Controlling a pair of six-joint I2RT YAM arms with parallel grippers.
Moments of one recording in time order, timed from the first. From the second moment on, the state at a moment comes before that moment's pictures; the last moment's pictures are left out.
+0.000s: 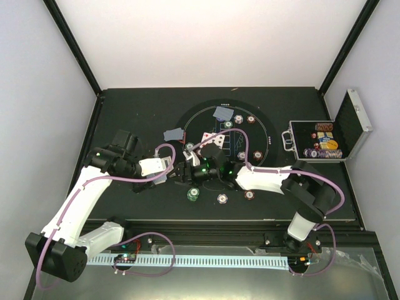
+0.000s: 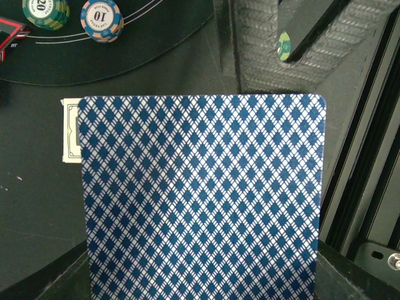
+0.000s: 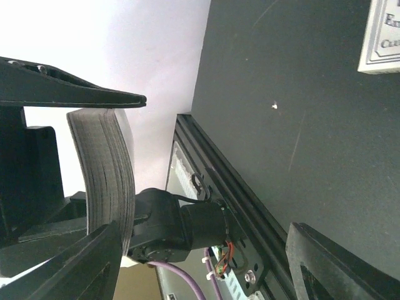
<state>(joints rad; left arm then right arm) -0.28 1.03 1.00 -1.20 0.31 0.92 0.95 1.70 0.90 0.39 -0.63 1.14</state>
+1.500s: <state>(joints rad) -0.28 1.03 1.01 -1.20 0.31 0.92 0.94 1.86 1.00 0.61 -0.75 1.24</state>
